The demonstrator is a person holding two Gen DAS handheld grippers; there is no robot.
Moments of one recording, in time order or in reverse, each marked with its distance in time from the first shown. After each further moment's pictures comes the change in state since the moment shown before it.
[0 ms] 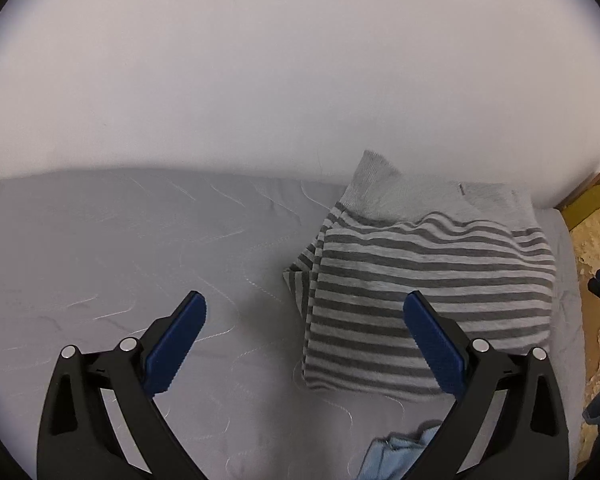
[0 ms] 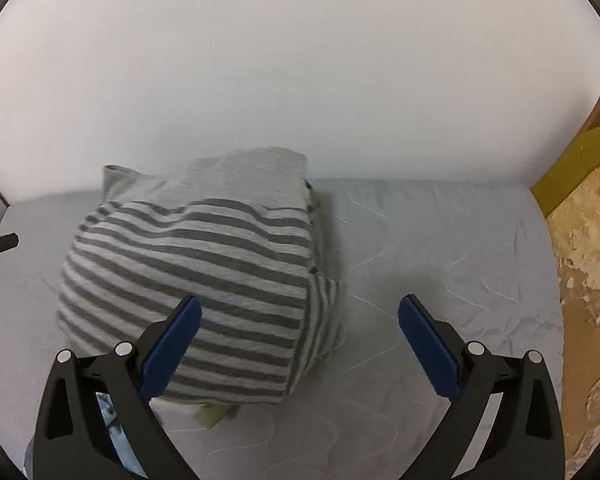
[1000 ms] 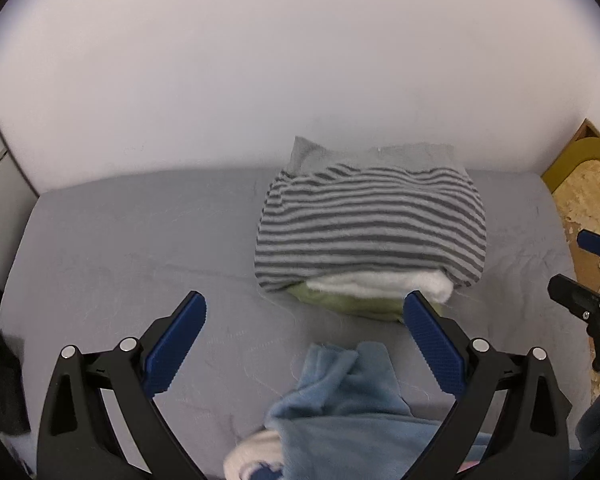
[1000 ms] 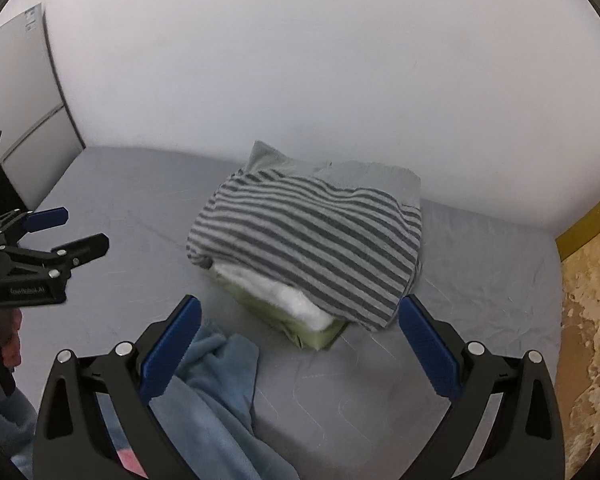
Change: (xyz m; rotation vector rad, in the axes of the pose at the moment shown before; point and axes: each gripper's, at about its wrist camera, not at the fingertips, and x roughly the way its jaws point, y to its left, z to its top) left arm -0.149 -0.147 -0.097 0.056 -0.053 0.164; right arm -0.147 0.103 -0.055 -0.218 -0.016 0.172
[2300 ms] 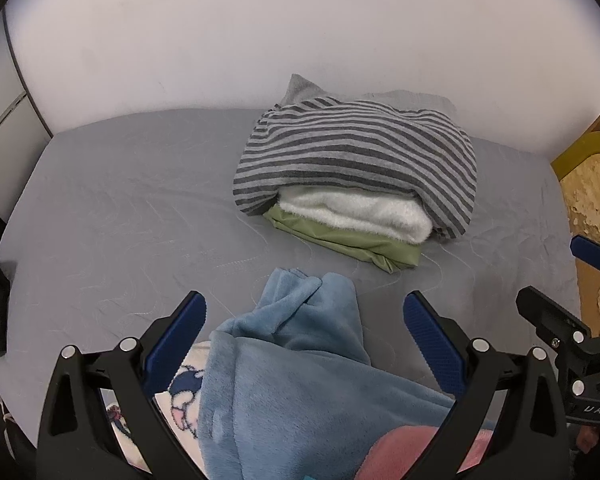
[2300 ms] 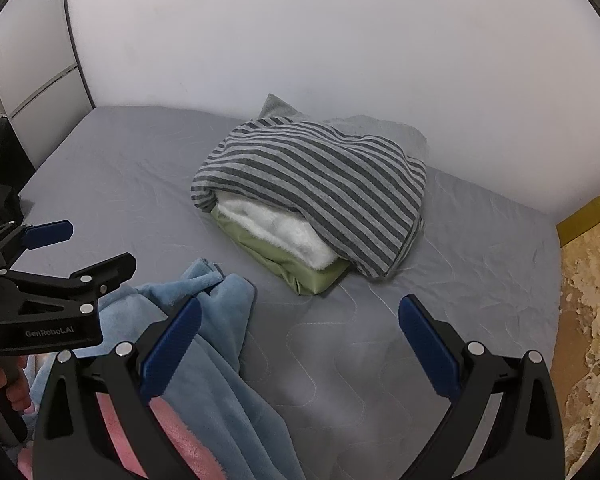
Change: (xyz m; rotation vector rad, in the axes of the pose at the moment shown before) left arm -0.004 -0.063 -0.074 -0.115 0.100 0.039; right arm 0.000 0.008 -0.063 -0.083 0.055 -0.022
